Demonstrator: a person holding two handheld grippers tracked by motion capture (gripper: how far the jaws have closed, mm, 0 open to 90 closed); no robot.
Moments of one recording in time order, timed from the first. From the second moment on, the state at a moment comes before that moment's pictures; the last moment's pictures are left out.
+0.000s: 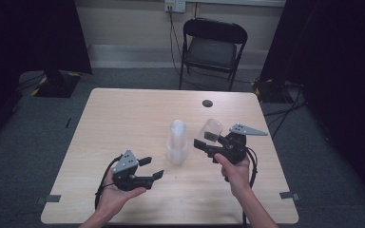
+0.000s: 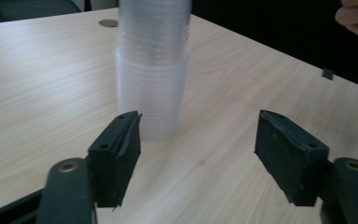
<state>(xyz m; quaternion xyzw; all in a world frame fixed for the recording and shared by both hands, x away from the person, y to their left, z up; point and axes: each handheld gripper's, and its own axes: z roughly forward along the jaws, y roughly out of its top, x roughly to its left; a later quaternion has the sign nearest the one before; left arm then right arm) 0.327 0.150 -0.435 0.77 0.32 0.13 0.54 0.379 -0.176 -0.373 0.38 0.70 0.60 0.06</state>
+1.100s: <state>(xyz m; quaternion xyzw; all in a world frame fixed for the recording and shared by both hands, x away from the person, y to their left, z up) 0.316 0.104 -0.442 0.74 0.23 0.18 0.60 0.353 -0.149 -0.408 0.39 0.69 0.60 -0.11</state>
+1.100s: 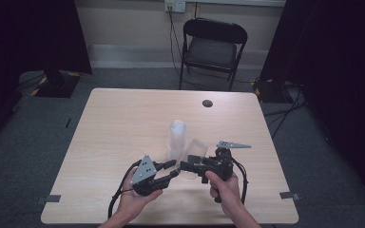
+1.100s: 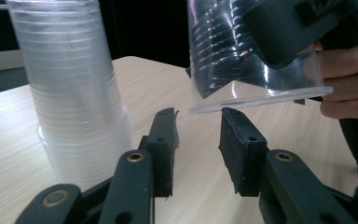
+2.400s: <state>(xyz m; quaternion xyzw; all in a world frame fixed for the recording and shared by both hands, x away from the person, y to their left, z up) 0.306 0.097 -0.443 0.71 0.19 0.28 0.61 0.346 -0.130 -0.419 0.41 0.66 0.60 -0.19</state>
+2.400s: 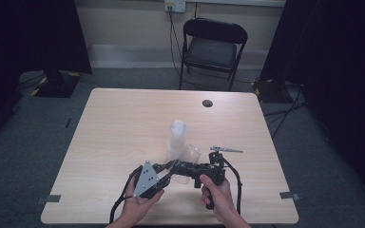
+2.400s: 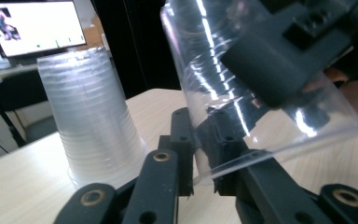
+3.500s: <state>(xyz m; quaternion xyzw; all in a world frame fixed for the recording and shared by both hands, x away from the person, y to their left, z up) 0.324 0.136 -0.442 0.71 0.31 0.13 0.62 0.344 -0.146 -0.414 0.38 0.68 0.61 -0.11</state>
